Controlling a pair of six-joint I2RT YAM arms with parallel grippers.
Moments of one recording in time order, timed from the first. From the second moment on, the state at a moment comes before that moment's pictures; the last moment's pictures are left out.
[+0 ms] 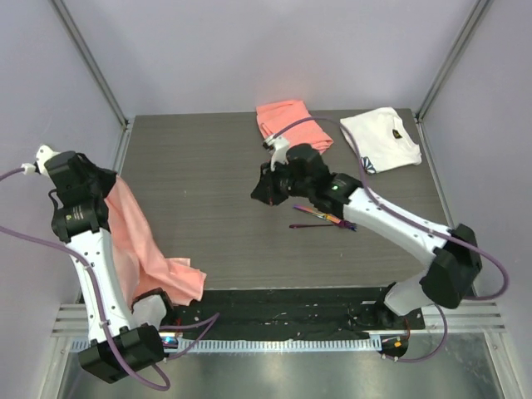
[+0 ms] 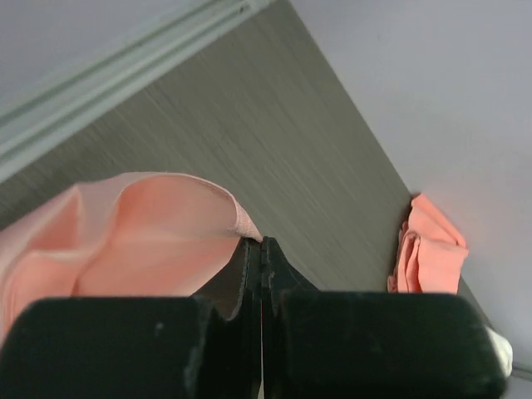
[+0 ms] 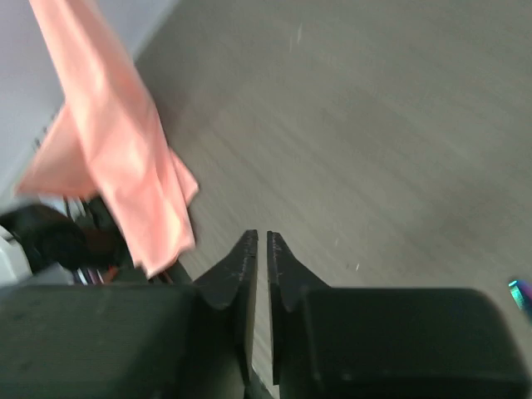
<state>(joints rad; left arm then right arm) 0.42 0.97 1.25 -0.67 -0.04 -0.66 0.79 1.40 1.29 -0.26 -0.20 0.35</state>
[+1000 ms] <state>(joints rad) 0.34 0.91 1.06 -0.54 0.01 -0.74 1.10 2.13 1.44 0.04 -0.52 0.48</state>
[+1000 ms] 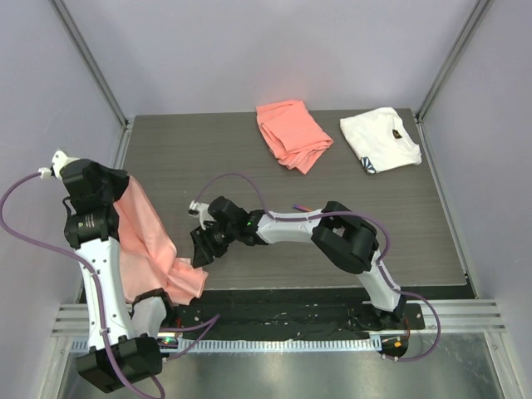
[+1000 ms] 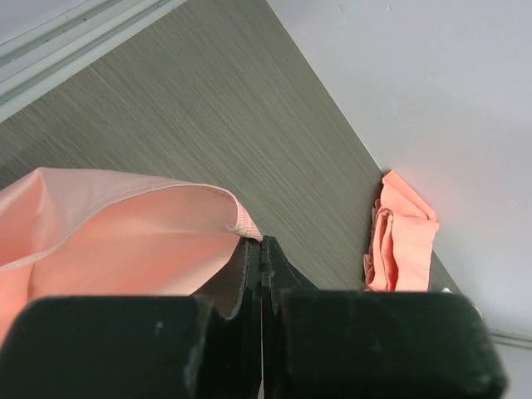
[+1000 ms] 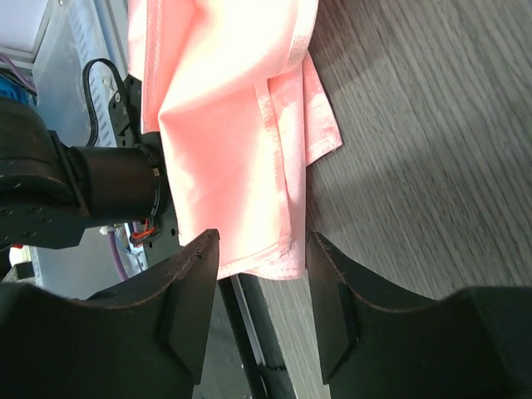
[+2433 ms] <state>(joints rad) 0.34 0.88 1.06 -0.55 0.01 -0.73 1.13 2.20 1.43 0.06 -0.53 0.48</state>
